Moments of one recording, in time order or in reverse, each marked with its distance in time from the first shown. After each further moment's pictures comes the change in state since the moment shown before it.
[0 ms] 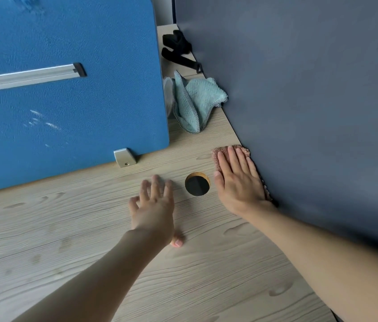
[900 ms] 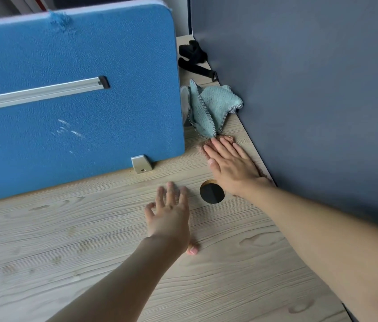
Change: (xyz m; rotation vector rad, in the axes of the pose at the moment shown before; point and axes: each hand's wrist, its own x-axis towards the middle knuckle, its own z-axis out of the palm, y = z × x) left_hand -0.005 0.007 -0.007 -0.001 -0.047 -0.026; right_hand 0.067 -0.022 -0.004 0.023 -0.095 -0.207
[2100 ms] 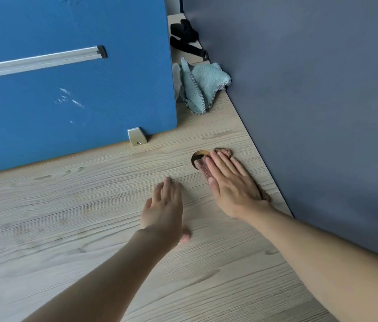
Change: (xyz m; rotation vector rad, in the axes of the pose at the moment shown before) left_hand -0.057 -0.008 0.034 -0.006 0.026 0.114; right_hand -0.122 -0.022 0.020 0.006 0.084 -0.028
